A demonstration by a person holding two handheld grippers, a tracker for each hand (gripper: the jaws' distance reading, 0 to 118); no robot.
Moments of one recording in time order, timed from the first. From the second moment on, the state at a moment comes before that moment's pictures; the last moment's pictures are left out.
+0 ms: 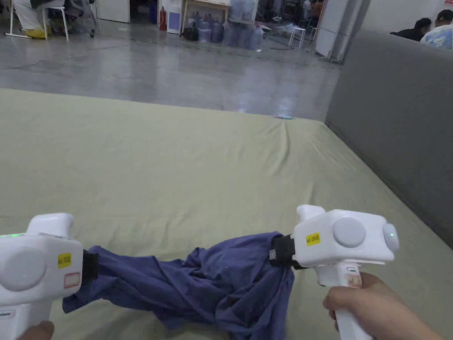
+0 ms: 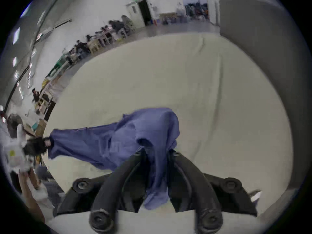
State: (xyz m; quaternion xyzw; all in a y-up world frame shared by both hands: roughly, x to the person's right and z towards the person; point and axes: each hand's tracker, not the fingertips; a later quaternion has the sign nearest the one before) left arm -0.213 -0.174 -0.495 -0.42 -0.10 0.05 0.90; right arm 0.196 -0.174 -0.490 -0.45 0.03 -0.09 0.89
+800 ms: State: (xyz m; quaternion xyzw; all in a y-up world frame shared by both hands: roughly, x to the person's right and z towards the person) left arm -0.305 0.068 -0.688 -0.31 0.01 0.12 0.94; right arm 0.191 0.101 -0.660 -0.41 -0.07 -0.06 0.91
